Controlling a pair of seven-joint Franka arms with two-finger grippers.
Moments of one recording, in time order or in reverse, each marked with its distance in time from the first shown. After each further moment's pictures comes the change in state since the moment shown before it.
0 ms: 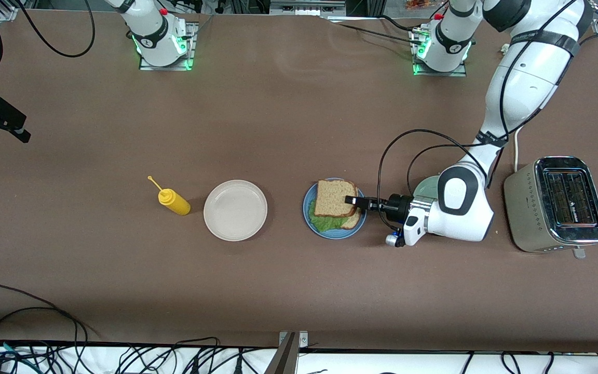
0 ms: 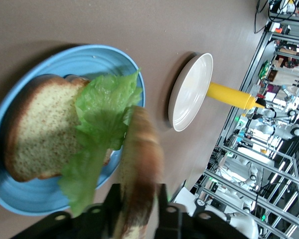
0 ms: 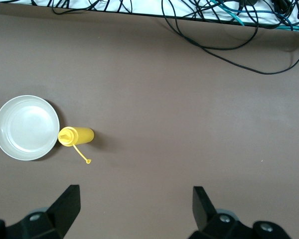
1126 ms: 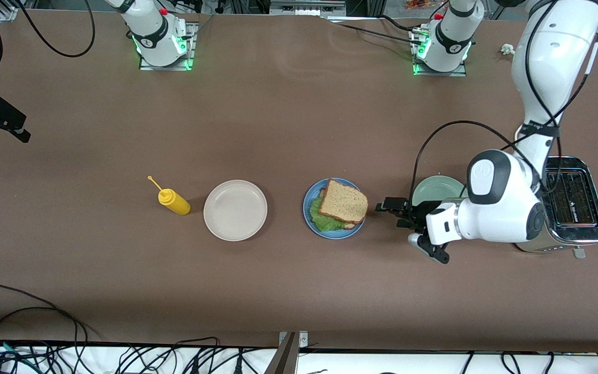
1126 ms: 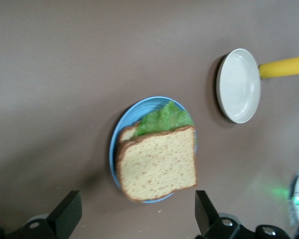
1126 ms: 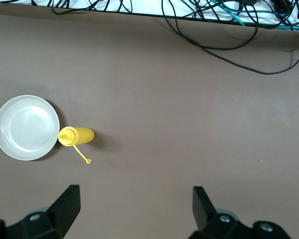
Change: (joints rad) left arm 0.016 -0.145 0.006 0.113 0.460 0.006 0.133; right arm 0.000 0.000 0.000 0.001 0.000 -0.001 0.000
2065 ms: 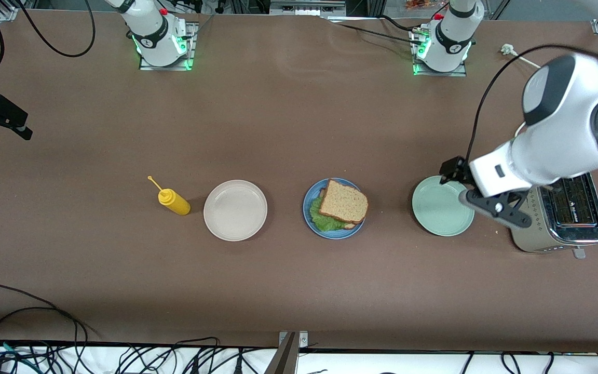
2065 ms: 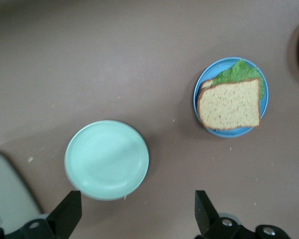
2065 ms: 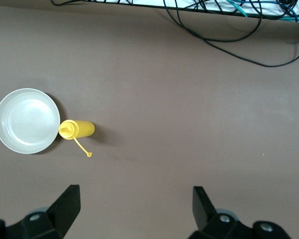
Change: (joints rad) left arm 0.010 -0.335 0.013 0.006 0.448 -0.274 -0.198; right arm 0.000 -0.001 0.000 0.002 0.000 -0.030 0.000
